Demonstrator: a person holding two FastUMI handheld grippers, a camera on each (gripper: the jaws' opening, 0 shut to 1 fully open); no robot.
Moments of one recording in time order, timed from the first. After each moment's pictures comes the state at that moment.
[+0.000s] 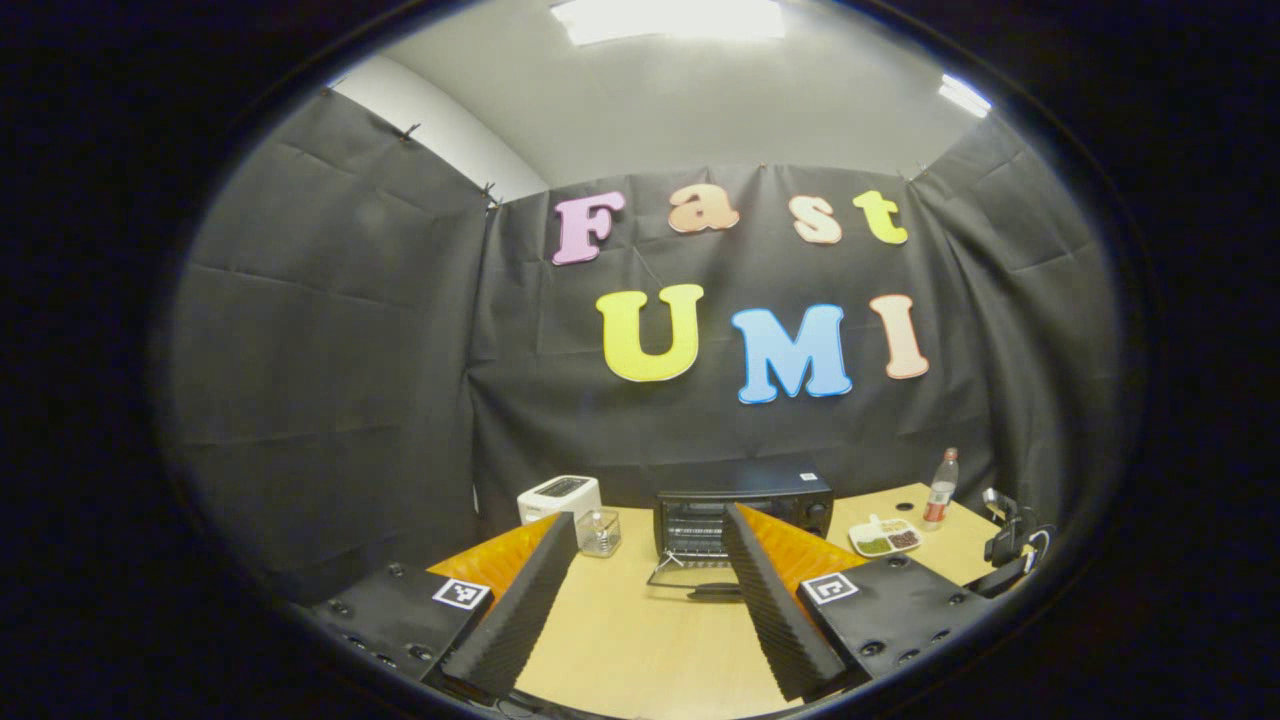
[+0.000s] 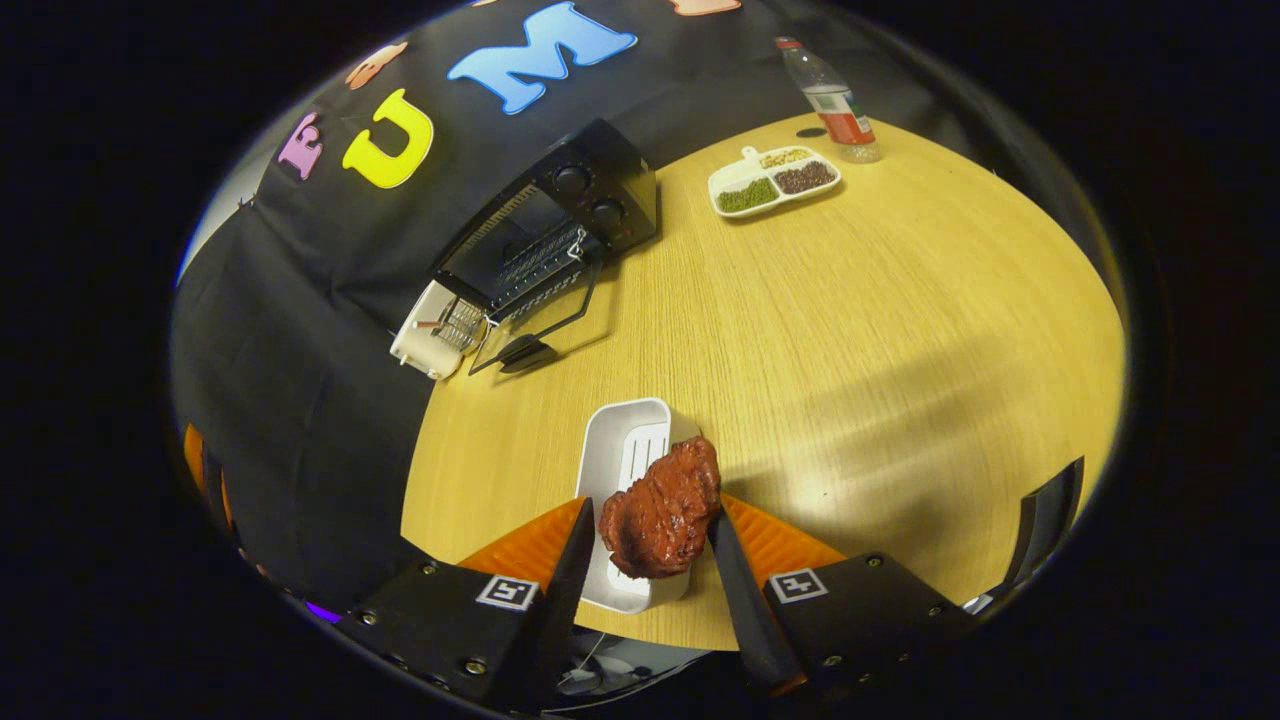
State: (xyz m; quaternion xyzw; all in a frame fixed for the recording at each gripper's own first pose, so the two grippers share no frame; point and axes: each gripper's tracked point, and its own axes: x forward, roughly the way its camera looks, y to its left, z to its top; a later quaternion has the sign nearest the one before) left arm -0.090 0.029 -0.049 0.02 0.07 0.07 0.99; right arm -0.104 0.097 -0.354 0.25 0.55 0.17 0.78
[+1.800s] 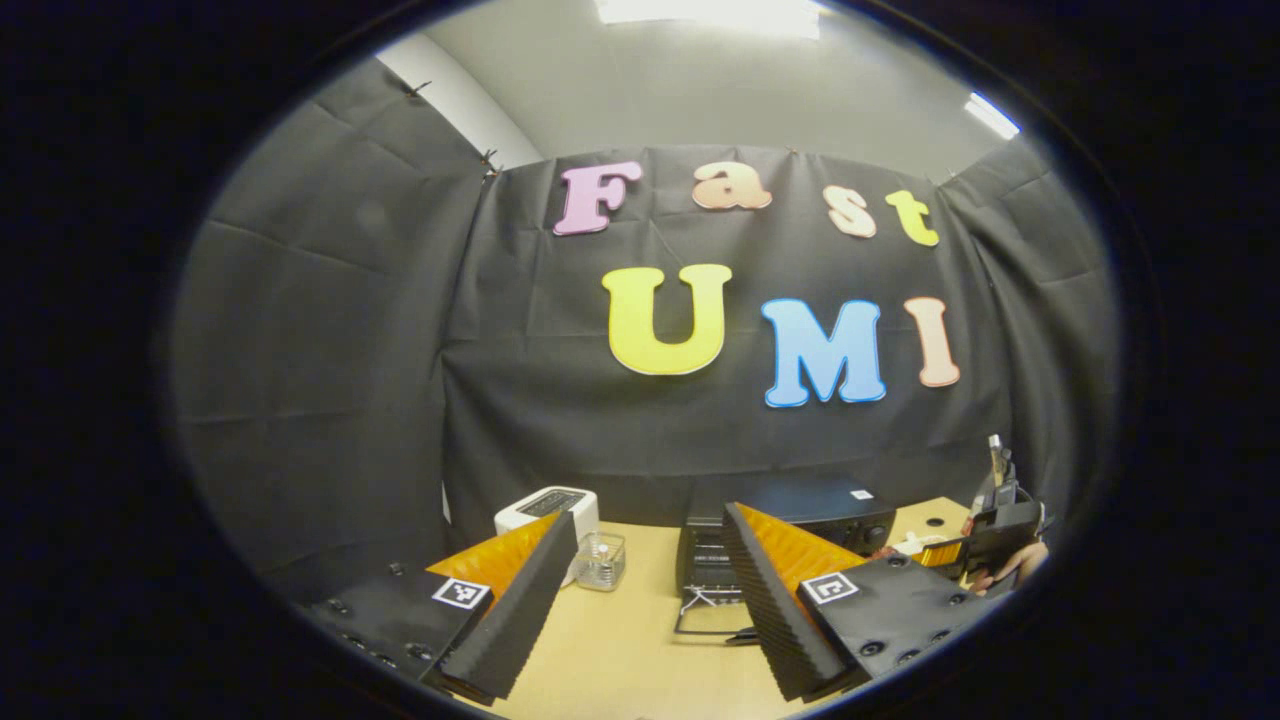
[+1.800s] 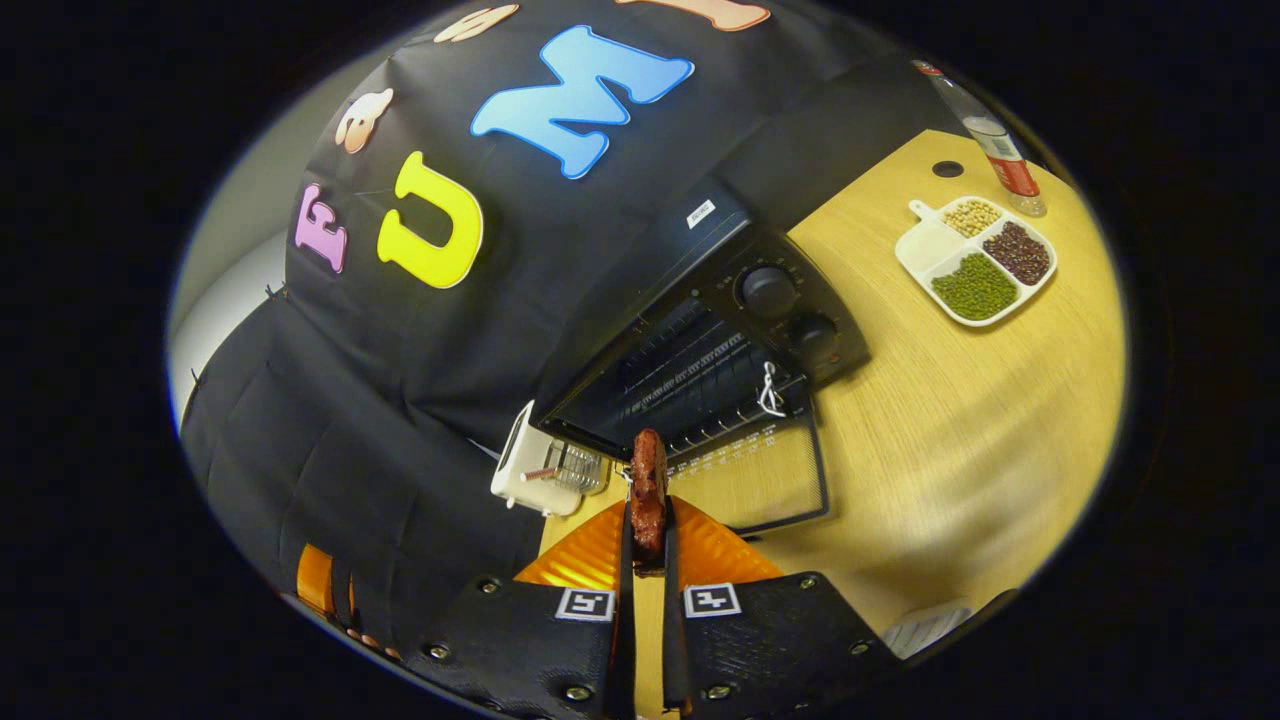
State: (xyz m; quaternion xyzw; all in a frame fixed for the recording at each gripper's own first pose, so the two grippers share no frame) left arm 0.075 0.136 -0.100 0.00 0.08 0.05 1.00; right arm 0.111 0.267 -0.284 0.39 0.40 0.20 0.80
